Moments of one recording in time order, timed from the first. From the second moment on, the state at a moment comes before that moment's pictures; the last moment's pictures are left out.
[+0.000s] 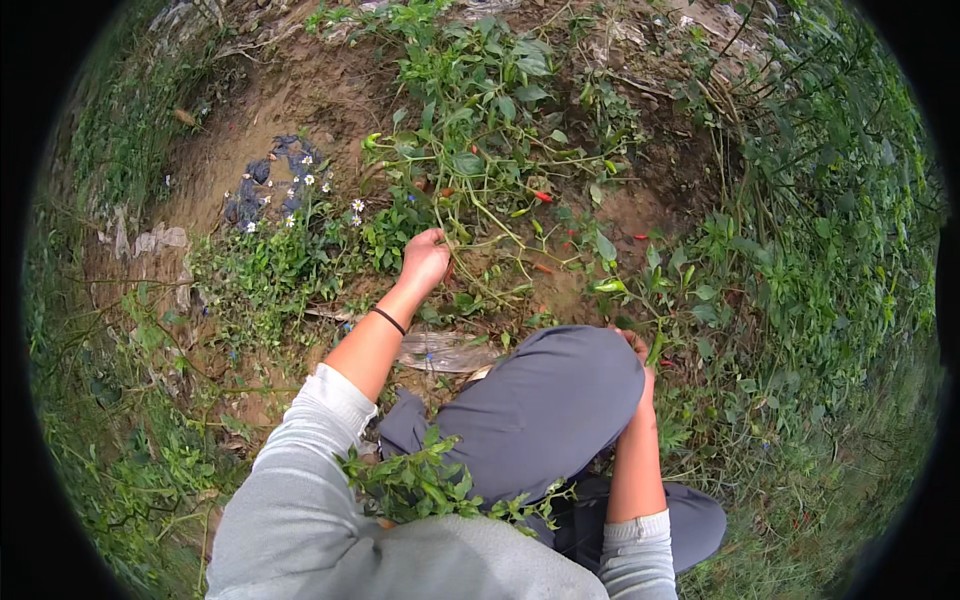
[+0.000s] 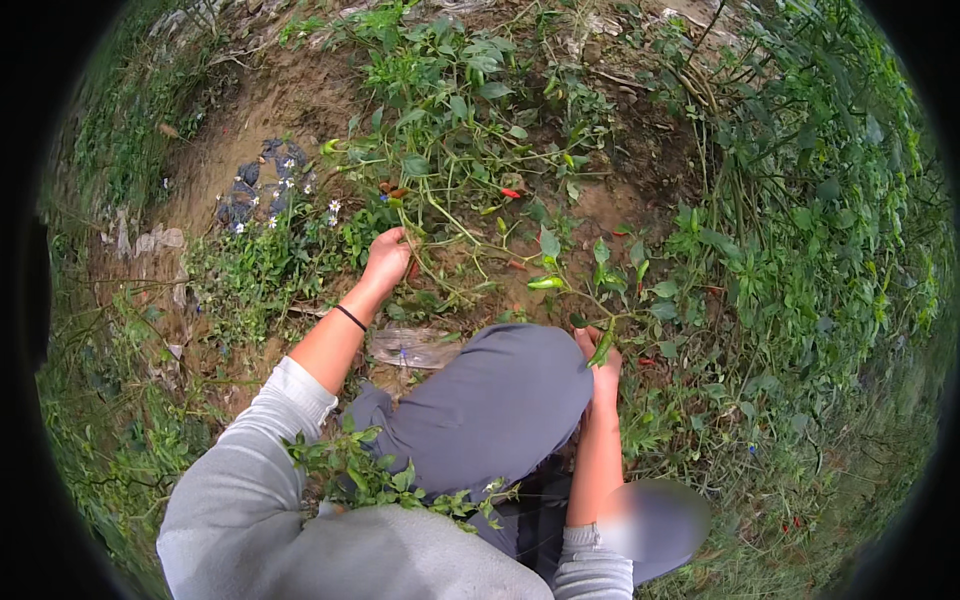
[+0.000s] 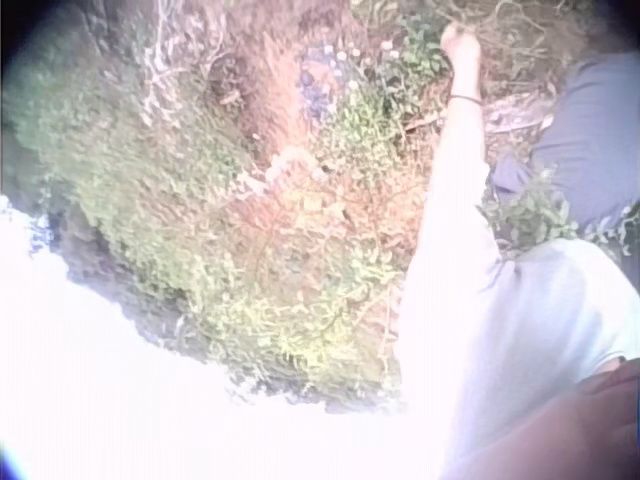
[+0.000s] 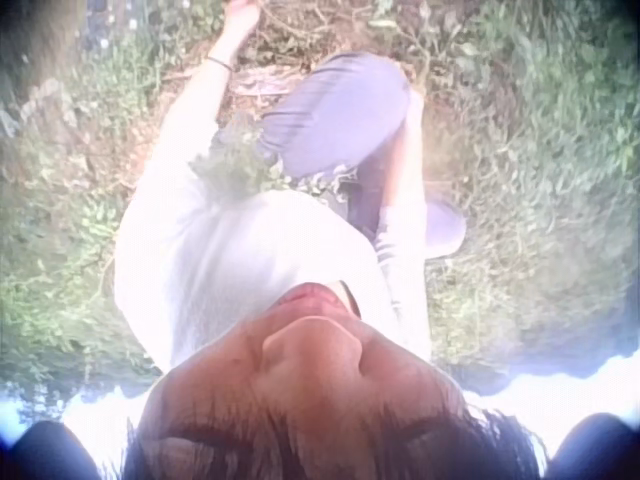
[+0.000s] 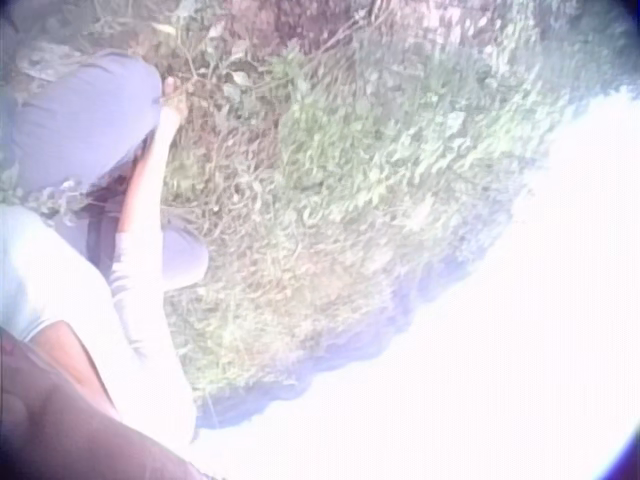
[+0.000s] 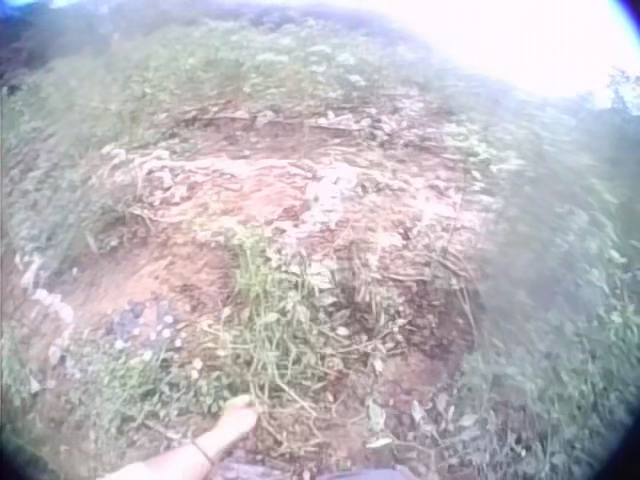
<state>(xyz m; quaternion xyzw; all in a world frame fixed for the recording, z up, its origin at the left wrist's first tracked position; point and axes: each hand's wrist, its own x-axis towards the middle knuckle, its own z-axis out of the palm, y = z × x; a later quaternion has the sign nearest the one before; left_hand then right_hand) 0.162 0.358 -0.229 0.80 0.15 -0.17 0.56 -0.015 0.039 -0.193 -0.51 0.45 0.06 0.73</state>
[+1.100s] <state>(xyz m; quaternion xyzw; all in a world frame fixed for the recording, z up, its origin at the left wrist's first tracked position) 0.332 0.415 -0.007 0.99 -0.07 0.04 0.11 0.102 0.022 -0.074 -0.63 0.31 0.03 0.71</state>
